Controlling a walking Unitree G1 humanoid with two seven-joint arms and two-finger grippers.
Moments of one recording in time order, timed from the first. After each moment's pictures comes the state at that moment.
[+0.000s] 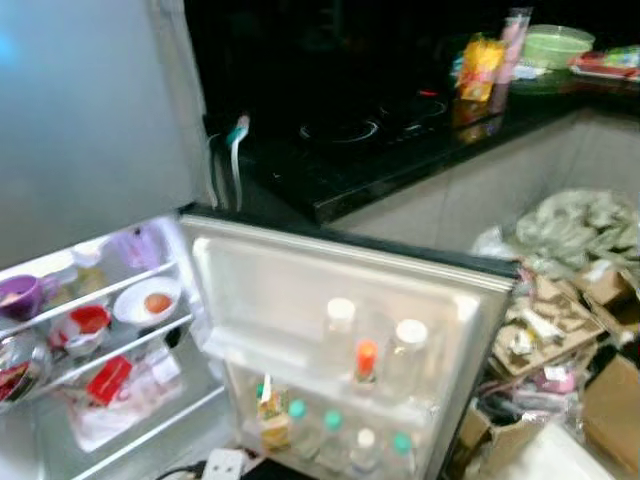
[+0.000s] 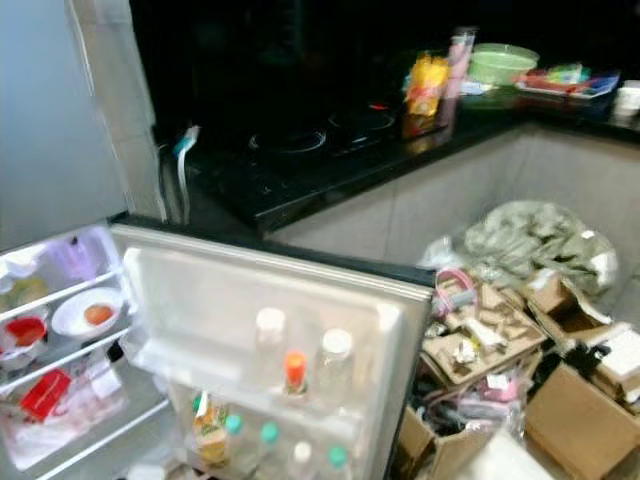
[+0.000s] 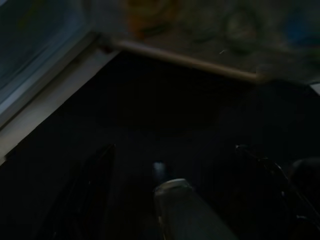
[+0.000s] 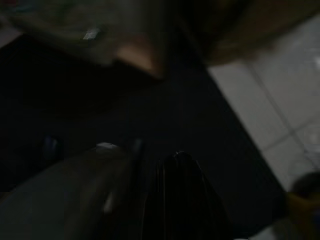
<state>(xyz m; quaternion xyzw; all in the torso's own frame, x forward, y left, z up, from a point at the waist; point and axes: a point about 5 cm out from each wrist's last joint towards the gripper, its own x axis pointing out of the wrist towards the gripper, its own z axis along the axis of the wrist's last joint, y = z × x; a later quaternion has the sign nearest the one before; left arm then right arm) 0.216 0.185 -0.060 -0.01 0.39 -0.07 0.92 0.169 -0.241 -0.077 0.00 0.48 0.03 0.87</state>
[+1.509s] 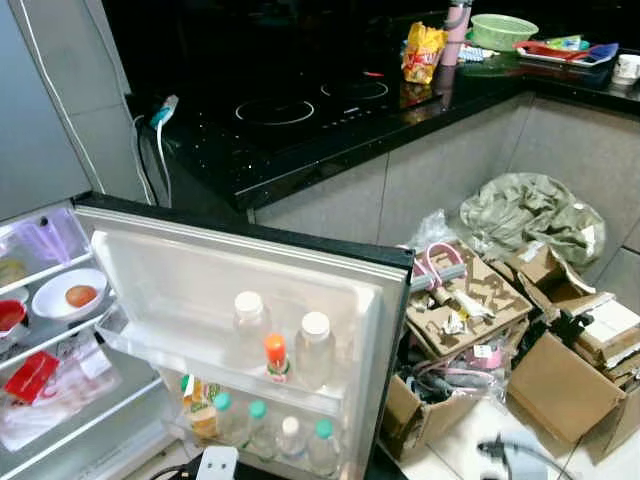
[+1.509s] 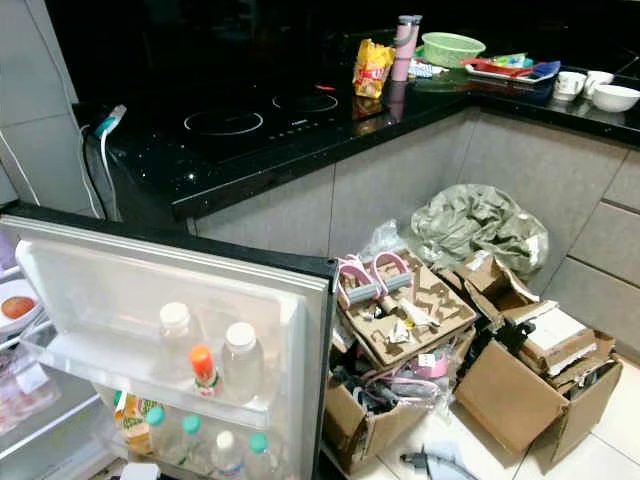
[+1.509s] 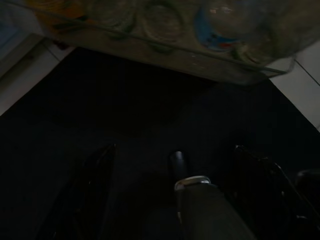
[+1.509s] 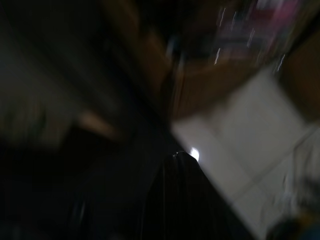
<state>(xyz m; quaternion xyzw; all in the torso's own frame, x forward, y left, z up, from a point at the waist) 0.213 0.191 -0.060 -0.02 0.38 -0.05 0.93 0.257 -0.229 -0.024 0.04 0.32 0.03 0.95</state>
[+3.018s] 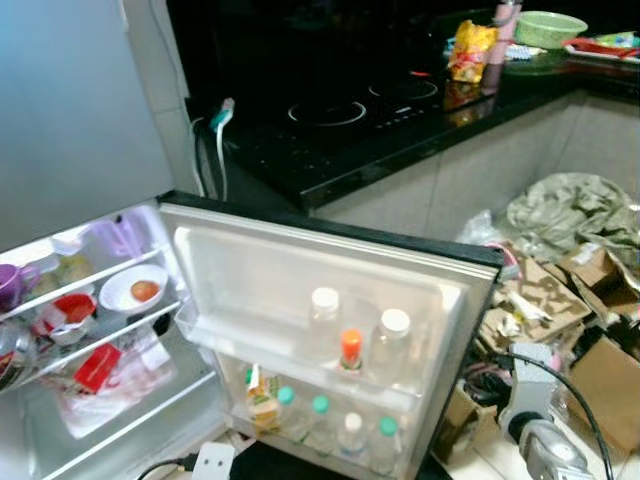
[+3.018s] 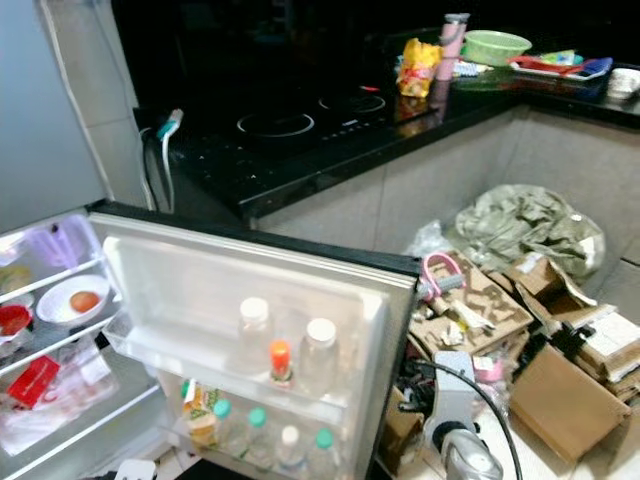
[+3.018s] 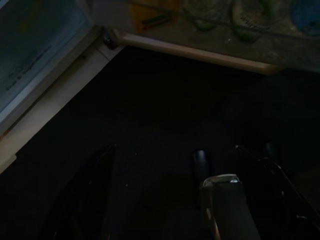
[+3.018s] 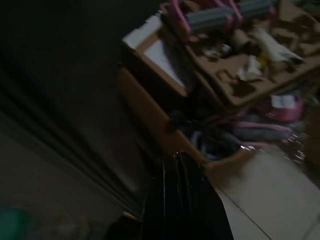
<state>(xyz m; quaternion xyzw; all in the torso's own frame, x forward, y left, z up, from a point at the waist) 0.216 0.201 -0.056 0.02 0.38 -0.06 0.92 0.310 -0.238 0.028 0.06 0.23 -0.01 0.97</state>
